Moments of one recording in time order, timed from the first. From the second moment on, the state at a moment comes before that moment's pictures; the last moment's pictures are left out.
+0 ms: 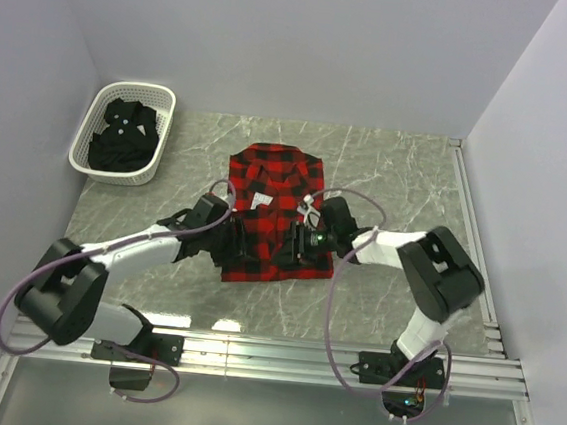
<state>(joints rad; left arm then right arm) -0.55 1.33 0.67 -0.21 0.25 -0.86 0.57 1.71 0.77 0.17 -0.78 0.74</state>
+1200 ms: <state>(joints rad) -0.53 1.35 0.63 -0.35 0.19 -0.81 0.26 1.63 0.60 -0.06 -0.82 0.62</state>
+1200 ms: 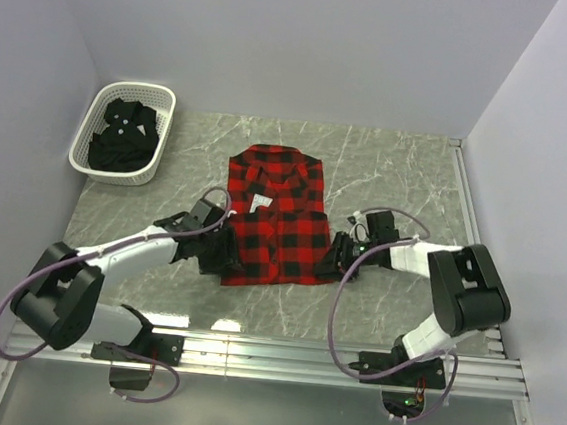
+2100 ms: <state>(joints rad) -0.48 2.04 1.51 -0.30 -0.23 -0.46 0.50 1.39 0.67 -0.25 -0.31 0.68</state>
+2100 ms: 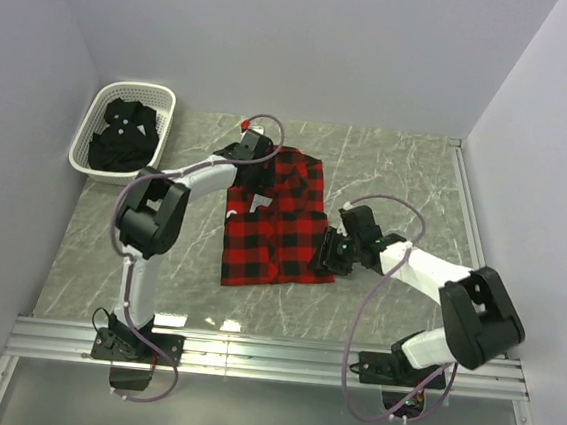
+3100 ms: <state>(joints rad) -0.47 1.16 0.65 -0.32 -0.08 -1.06 0.27 1.73 1.18 -0.41 -0.11 0.50</state>
